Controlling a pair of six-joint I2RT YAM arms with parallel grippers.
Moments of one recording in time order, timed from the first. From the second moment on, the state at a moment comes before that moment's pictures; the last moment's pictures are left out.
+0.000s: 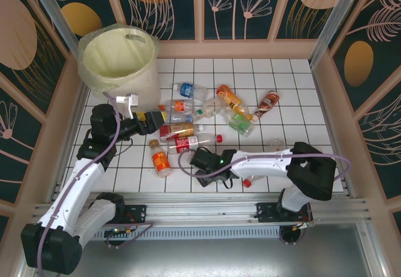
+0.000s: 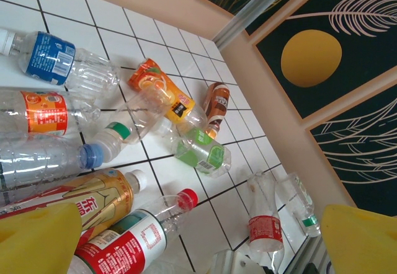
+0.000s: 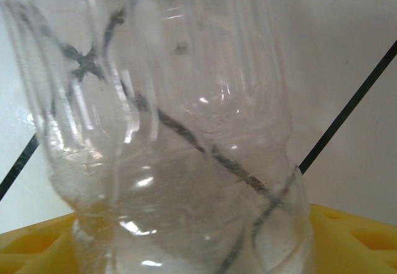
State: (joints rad) left arm -0.20 0.89 0.68 -0.12 0.67 -0.58; right arm 1.20 1.57 0.84 -0.53 0.21 0.49
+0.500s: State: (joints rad) left arm -0.22 0.89 0.66 -0.09 0.69 -0.62; right arm 1.11 1.39 0.77 -0.43 0.06 0.48
